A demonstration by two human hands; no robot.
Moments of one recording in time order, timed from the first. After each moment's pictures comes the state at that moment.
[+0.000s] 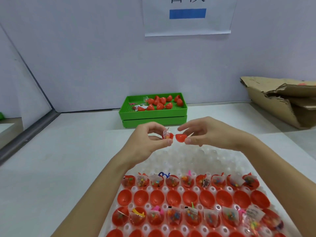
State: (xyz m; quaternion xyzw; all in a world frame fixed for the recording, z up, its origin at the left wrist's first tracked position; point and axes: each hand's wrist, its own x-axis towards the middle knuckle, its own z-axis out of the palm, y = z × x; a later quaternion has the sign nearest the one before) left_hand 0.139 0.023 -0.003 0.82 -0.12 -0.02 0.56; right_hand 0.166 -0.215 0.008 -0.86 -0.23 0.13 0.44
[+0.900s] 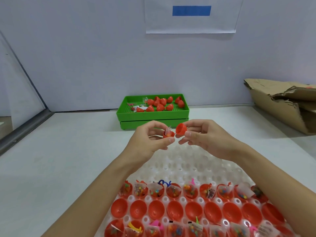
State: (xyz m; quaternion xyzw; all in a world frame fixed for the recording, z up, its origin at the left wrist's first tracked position) left_hand 0.159 0.018 -0.020 0.75 -0.12 -0.01 0.65; right_hand 0.181 -0.200 -0.023 -0.71 -0.20 0.11 0.67
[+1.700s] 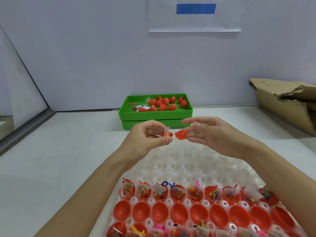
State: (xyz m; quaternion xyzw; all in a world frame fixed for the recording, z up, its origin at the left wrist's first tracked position) left_hand 0.164 0.036 -0.016 0.76 -0.14 -0.02 0.63; right_hand 0.190 -0.207 -0.016 -0.65 -0.18 0.17 0.72
